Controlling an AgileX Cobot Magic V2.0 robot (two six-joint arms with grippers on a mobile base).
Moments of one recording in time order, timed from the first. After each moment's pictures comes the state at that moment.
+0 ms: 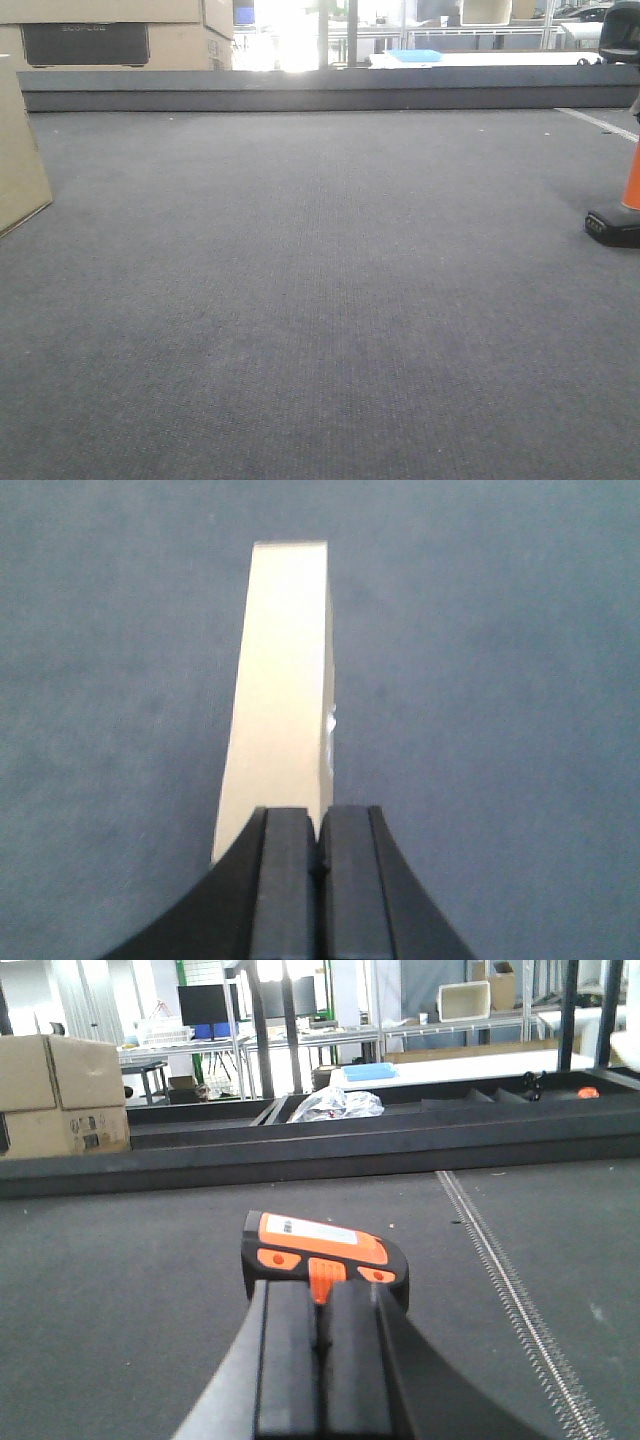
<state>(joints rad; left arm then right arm) 0.12 0.87 -1.16 -0.05 0.99 0.10 -0.09 0.39 -0.27 -0.01 -0.07 0.15</state>
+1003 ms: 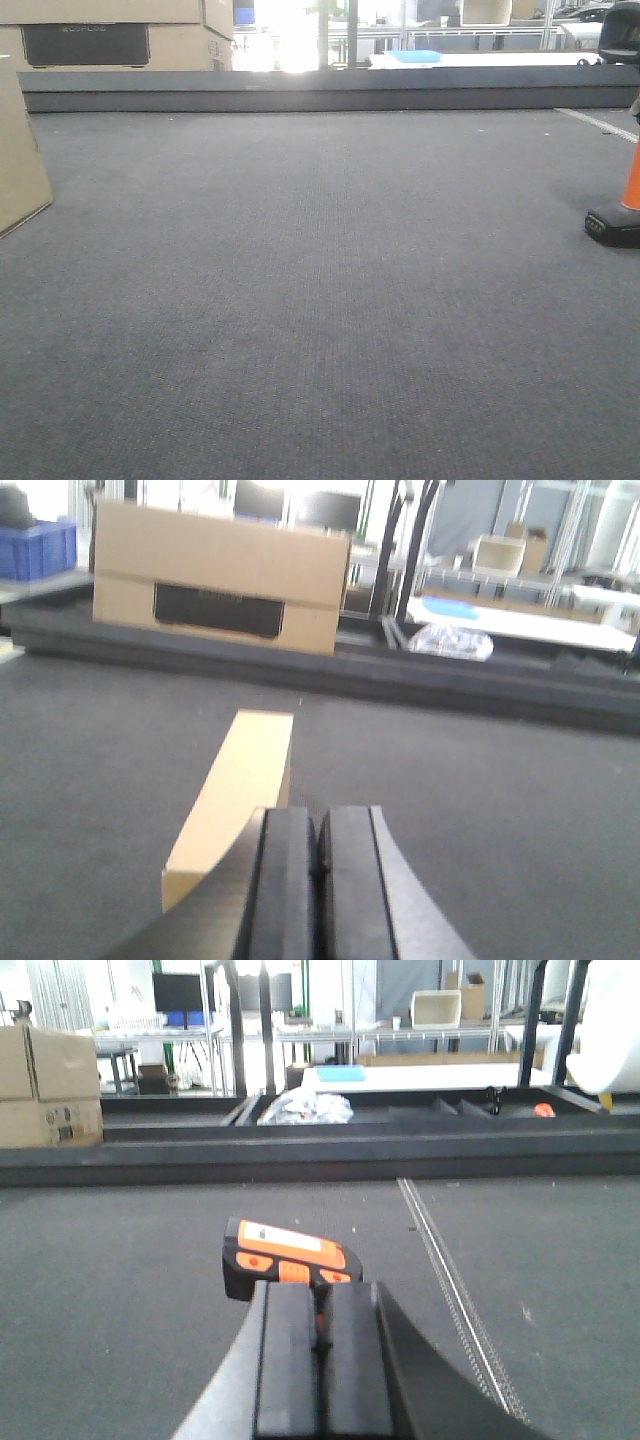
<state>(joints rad) 0.12 0.09 -0.45 -0.23 0.43 0.10 -0.09 0.18 -0.41 -0.06 0.29 0.14</state>
